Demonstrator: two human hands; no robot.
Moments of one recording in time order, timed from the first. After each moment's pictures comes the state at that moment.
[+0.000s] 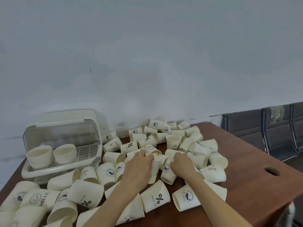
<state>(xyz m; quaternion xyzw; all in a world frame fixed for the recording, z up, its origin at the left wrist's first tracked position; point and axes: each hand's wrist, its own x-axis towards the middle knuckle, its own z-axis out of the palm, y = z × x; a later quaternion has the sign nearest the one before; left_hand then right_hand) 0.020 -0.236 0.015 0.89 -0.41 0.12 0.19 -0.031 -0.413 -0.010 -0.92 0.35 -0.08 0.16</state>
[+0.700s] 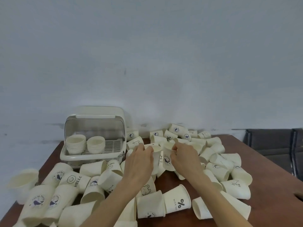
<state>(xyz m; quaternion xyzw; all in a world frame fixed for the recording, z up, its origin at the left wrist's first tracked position) 0.036 -0.169 0.034 0.90 -0.29 0.19 0.26 -0.020 -0.318 0.058 -0.94 0.21 -0.24 0.11</state>
